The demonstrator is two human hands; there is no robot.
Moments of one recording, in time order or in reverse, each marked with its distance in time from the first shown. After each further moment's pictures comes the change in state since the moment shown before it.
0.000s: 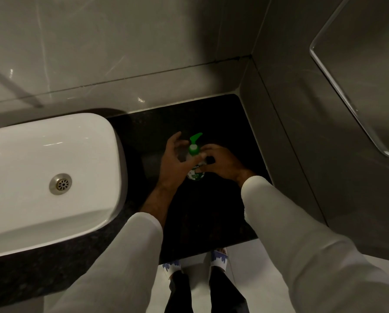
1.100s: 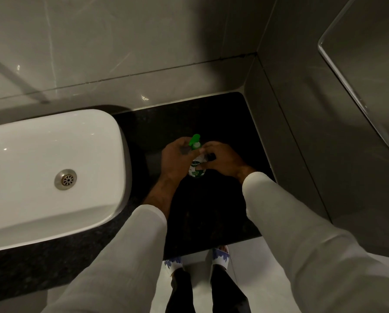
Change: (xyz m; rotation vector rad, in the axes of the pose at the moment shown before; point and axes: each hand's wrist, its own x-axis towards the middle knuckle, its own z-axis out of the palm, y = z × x) left_hand 0.012 0.004 -0.007 0.110 0.029 -0.004; right_hand -0.001 -0.013 0.002 -0.016 0.006 -0.013
